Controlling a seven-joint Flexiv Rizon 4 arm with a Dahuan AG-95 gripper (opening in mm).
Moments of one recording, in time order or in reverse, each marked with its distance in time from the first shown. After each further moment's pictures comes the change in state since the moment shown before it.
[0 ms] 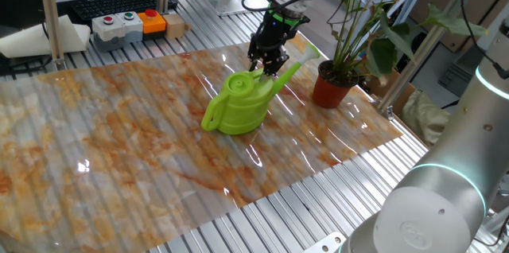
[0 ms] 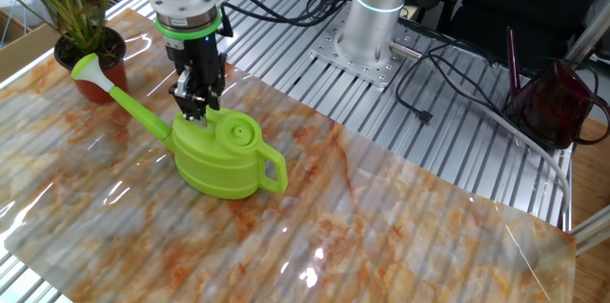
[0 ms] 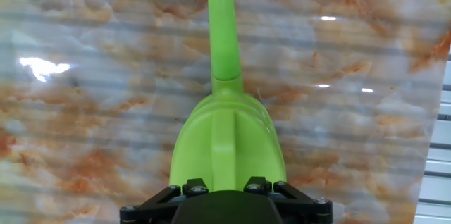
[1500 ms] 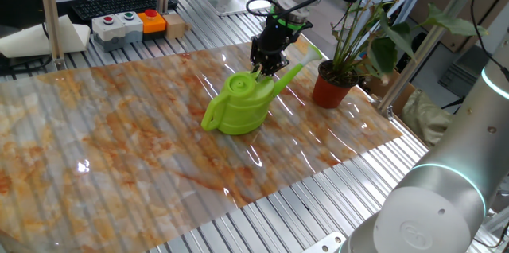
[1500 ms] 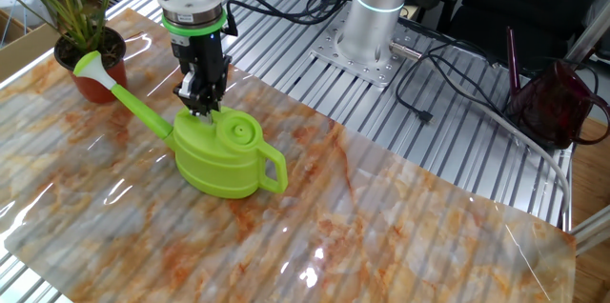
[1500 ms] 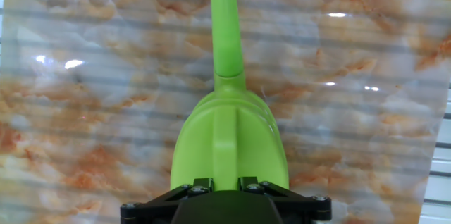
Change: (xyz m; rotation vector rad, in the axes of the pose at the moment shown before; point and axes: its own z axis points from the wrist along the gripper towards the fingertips) arm 0.002 -0.002 0.002 -0.041 0.015 0.010
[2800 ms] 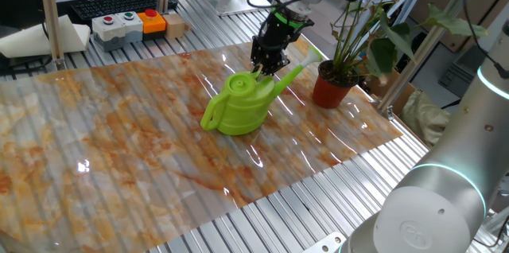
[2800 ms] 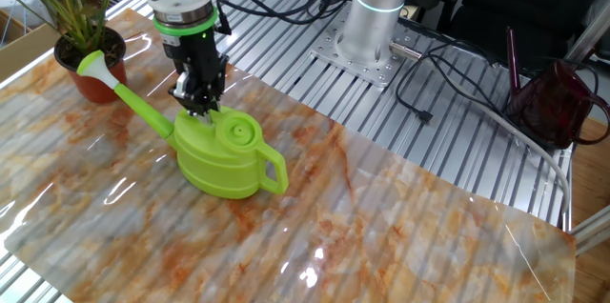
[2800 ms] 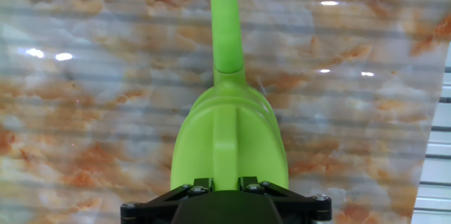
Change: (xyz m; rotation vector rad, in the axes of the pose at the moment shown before) arm -0.001 0.002 0.000 0.035 0.044 0.040
